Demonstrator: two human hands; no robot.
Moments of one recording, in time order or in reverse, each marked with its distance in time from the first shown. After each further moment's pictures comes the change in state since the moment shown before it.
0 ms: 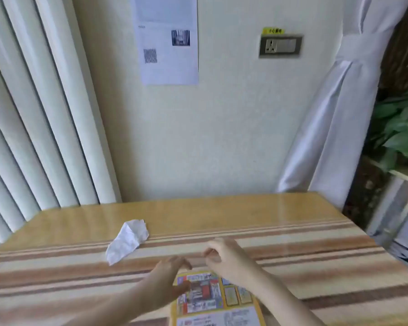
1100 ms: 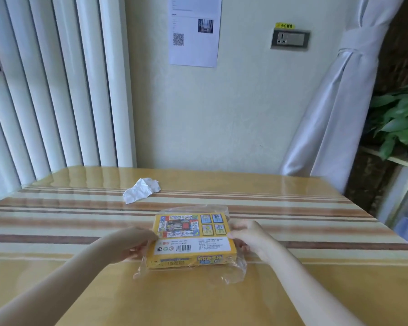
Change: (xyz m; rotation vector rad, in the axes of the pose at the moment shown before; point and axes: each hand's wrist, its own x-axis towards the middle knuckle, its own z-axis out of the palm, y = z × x) left_hand -0.083 -0.054 0.055 -0.833 -0.012 -0.562; right_hand -0.063 0.067 0.075 0.586 0.086 0.338
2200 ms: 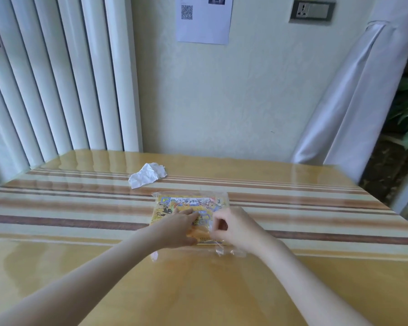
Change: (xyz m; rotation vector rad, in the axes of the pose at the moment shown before) left_hand 0.009 0.028 0.061 1.148 0.057 0.456; right_hand -0.005 -0.015 0.031 -0.631 -0.101 -0.612
